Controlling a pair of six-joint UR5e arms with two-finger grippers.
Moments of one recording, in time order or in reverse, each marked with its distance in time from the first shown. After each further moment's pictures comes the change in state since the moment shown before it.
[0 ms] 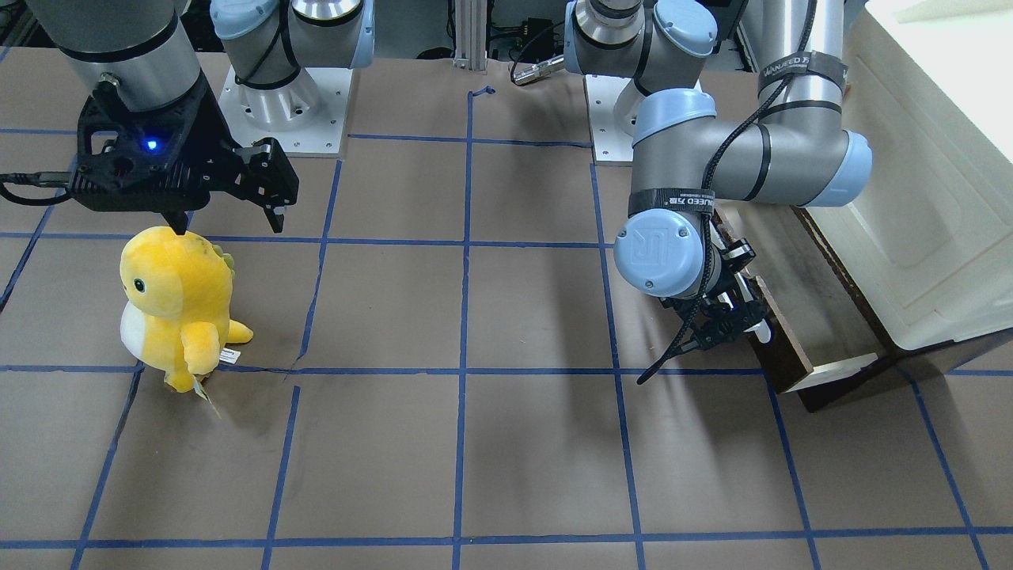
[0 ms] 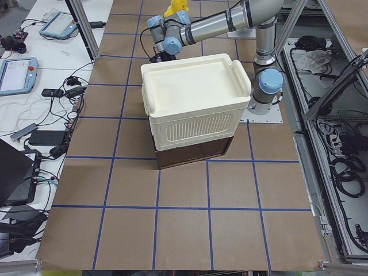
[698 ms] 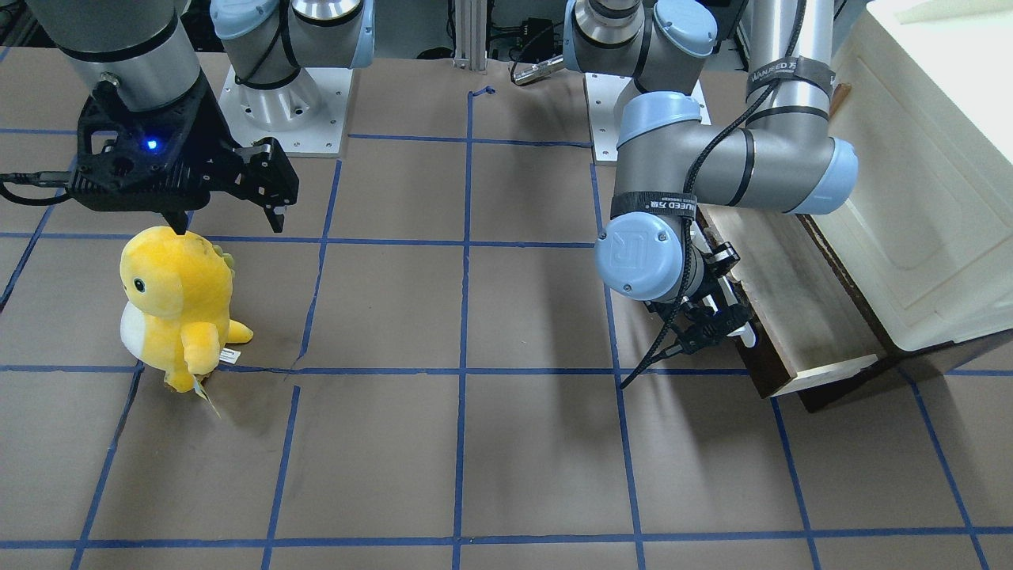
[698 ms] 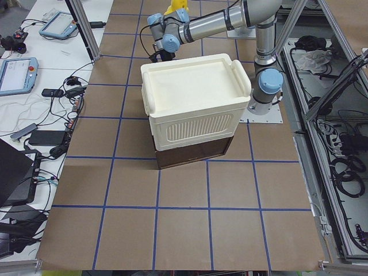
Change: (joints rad) left arm -0.032 -0.022 0.028 -0.015 -0.015 -0.041; right arm 0.000 0.000 0.000 0.000 0.001 0.000
